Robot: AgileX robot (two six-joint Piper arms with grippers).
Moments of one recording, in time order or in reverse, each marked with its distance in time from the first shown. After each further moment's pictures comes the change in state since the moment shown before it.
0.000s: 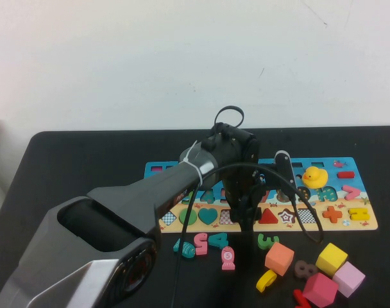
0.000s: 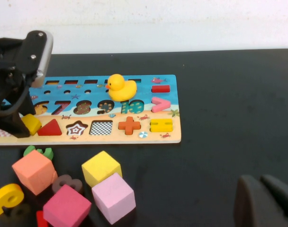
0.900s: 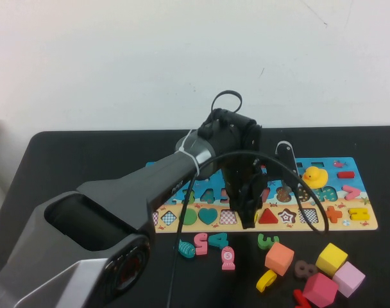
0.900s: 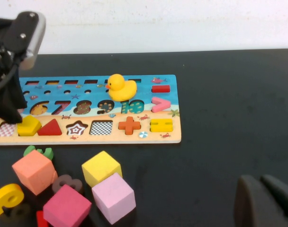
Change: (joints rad) right arm 0.000 0.000 0.000 0.000 0.000 0.000; left arm 0.000 -0.056 0.000 -0.020 0.075 0.008
